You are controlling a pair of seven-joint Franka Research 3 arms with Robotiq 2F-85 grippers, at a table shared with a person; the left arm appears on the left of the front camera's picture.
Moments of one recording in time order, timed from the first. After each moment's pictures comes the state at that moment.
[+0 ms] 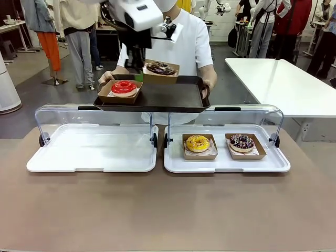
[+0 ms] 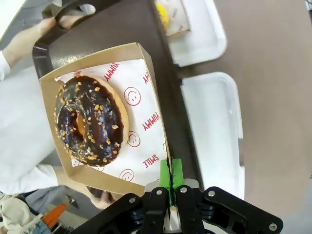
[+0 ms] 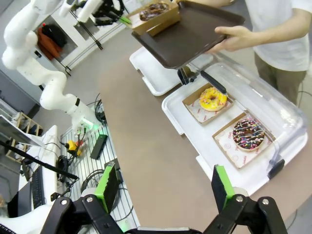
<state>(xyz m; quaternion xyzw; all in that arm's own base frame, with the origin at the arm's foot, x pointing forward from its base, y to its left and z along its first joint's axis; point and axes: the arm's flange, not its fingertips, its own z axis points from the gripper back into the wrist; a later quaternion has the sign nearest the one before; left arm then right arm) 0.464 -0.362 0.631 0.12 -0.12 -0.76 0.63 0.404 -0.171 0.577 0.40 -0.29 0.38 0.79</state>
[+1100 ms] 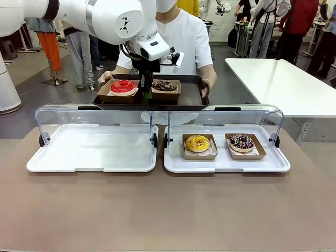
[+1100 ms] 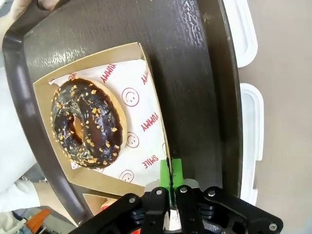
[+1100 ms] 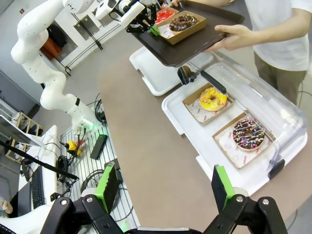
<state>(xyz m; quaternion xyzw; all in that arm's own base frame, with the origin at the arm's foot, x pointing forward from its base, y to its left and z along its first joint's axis) 0.534 -0.366 0.552 0.10 -0.10 -0.74 0.65 0.404 -0.171 0.577 0.40 -0.29 0.38 0.79</state>
